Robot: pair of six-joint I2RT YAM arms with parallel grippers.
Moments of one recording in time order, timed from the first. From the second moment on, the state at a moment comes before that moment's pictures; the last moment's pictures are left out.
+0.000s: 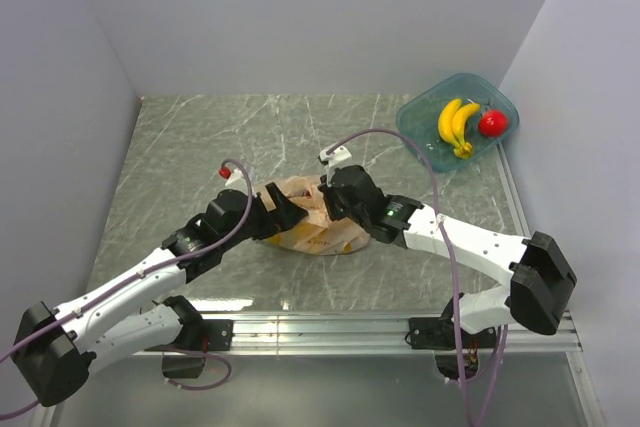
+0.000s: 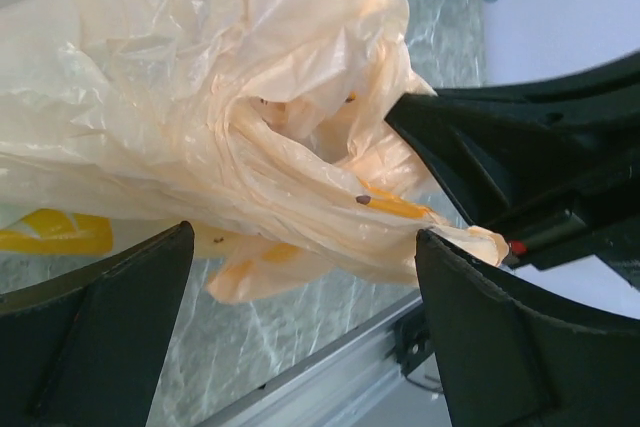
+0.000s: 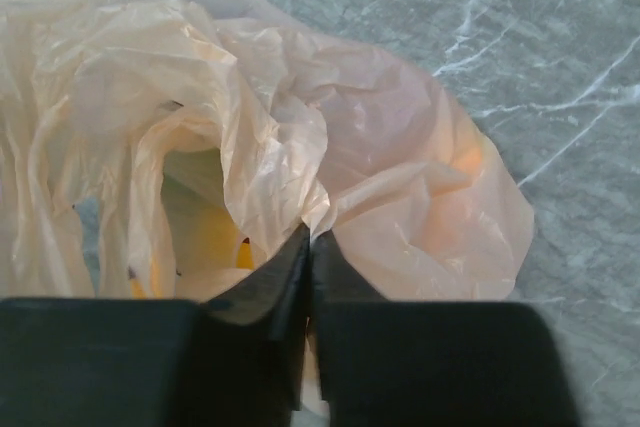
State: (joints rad) left arm -0.74 0.91 0.61 -0.15 -0.04 -0.95; right arm 0.91 1.36 0.97 -0.19 0.28 0.24
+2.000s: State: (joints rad) left arm -0.48 1.05 0.96 -0.53 0.44 -0.25; right arm 0.47 1.29 1.07 -0.19 -0.09 0.43
